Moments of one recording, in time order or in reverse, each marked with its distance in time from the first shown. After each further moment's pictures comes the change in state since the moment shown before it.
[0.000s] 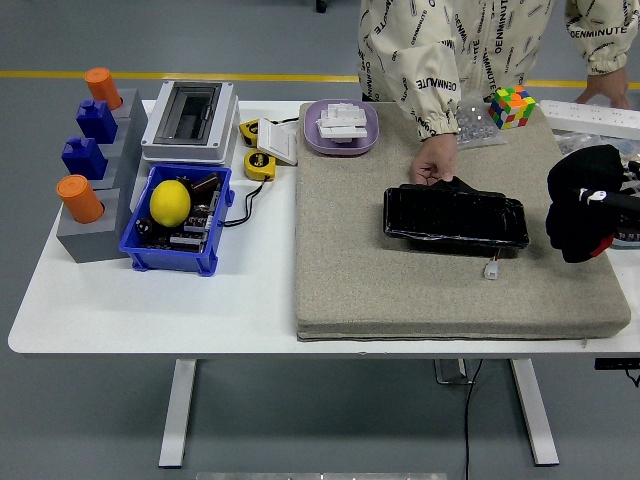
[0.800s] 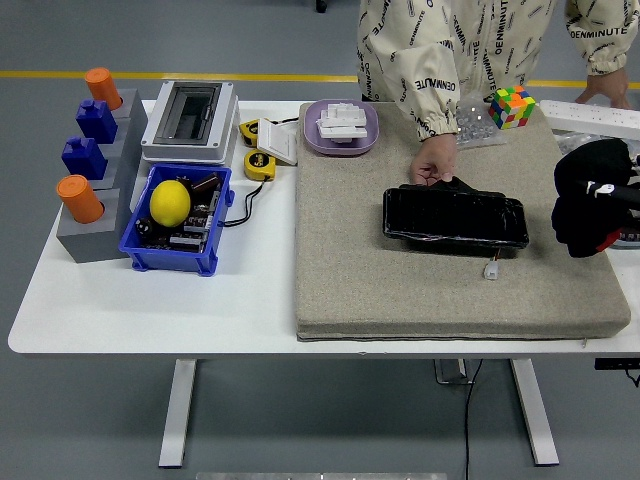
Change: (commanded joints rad) left arm -0.005 -0.004 -0.006 0.001 0.001 -0.001 0.000; right arm 0.004 -0.010 0.021 0.002 -0.002 0.005 -0.002
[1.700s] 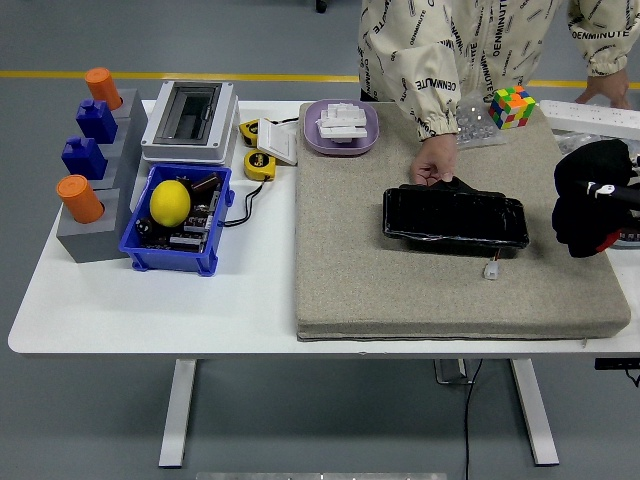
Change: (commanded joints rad) left arm -0.001 0.002 -0.001 0.000 0.000 0.000 0.000; right arm -0.001 -0.001 0.003 0.001 -0.001 0.003 -0.002
